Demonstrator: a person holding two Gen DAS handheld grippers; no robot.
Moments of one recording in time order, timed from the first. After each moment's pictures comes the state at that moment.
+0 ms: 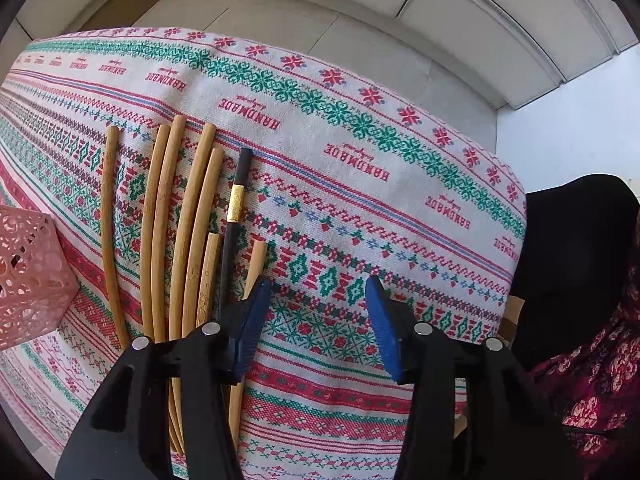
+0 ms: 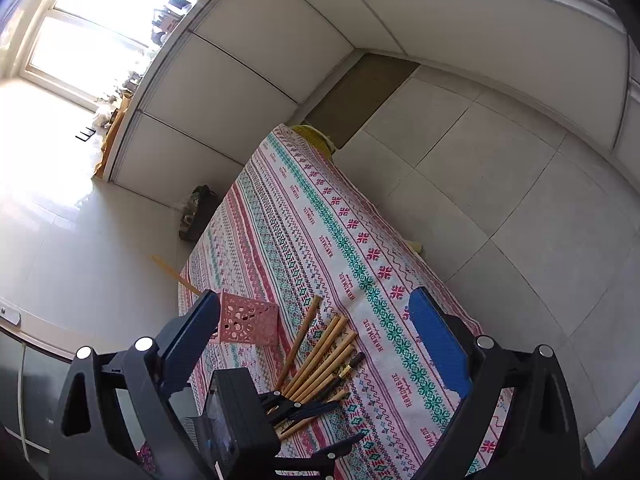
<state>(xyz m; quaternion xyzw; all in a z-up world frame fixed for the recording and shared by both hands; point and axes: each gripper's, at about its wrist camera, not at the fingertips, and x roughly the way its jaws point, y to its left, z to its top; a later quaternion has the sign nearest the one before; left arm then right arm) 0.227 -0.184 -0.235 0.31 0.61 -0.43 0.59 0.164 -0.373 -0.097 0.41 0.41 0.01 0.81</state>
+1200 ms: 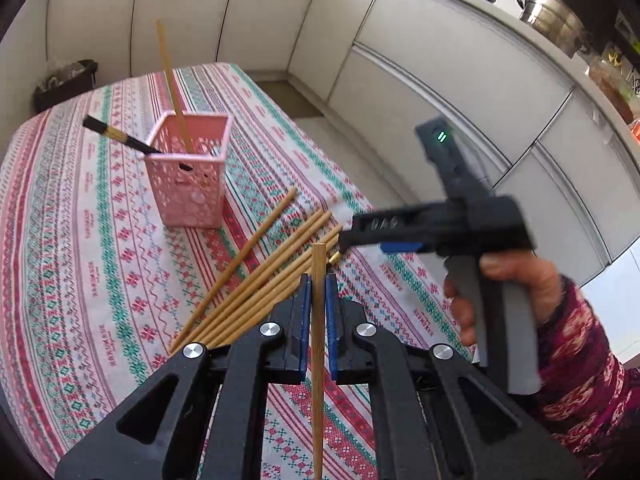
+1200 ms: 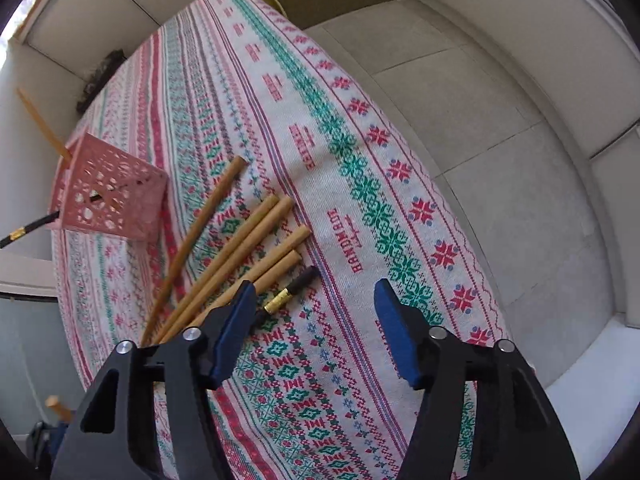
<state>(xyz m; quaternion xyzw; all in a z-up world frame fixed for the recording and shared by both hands) 0.196 -0.036 -0.107 -0.01 0.44 -0.30 0.84 0.208 -0.258 -0.205 0.21 0.62 -0.07 0.75</state>
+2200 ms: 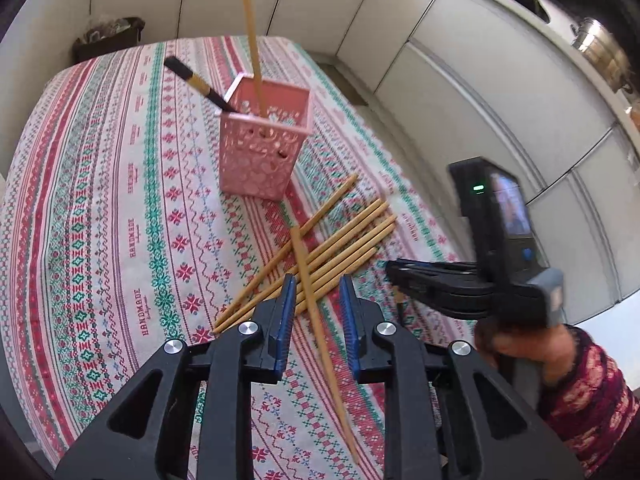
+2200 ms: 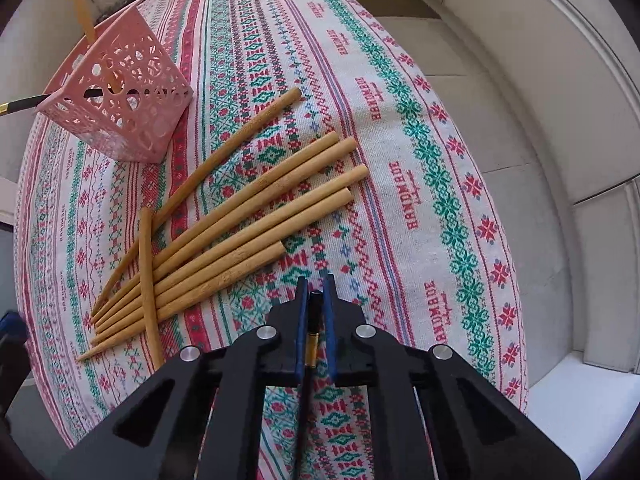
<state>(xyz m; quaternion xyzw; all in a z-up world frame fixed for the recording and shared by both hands) 0.193 -0.012 -0.142 -0.04 0.51 -0.22 0.83 0.178 -0.182 -0.202 0.08 0.63 -0.05 0.77</state>
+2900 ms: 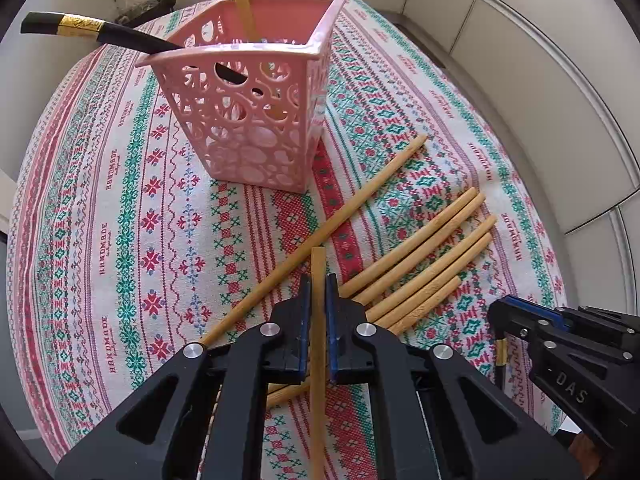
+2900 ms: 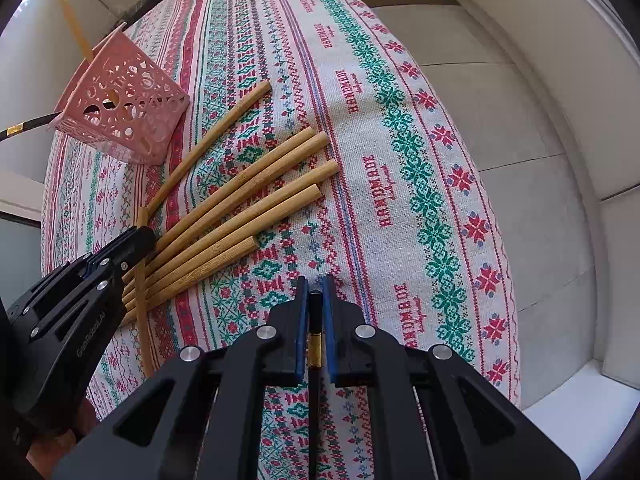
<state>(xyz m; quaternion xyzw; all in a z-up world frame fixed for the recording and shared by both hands) 0.231 -0.065 -0.198 0.03 0.56 -0.10 0.82 0.174 -0.232 -0.186 0.12 0.64 0.00 0.76</state>
